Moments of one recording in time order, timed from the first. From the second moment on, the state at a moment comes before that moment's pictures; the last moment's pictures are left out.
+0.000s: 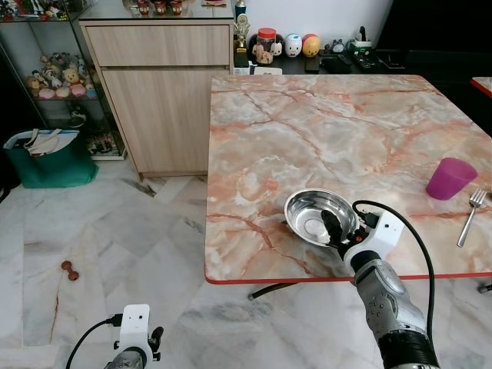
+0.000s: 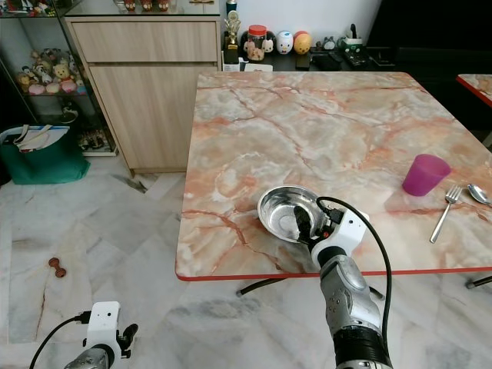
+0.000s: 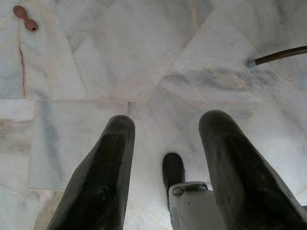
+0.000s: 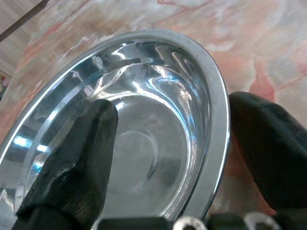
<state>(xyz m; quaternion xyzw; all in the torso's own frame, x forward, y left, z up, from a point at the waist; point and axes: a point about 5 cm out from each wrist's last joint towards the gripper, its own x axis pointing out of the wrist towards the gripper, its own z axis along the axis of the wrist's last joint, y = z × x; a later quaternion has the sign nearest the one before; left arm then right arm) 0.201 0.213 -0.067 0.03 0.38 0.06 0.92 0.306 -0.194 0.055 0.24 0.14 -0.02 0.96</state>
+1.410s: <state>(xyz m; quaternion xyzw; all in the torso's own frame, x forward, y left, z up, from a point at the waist) 0.201 0.213 -0.067 0.03 0.38 0.06 0.92 0.315 -0.181 0.061 0.23 0.12 -0.01 0.97</state>
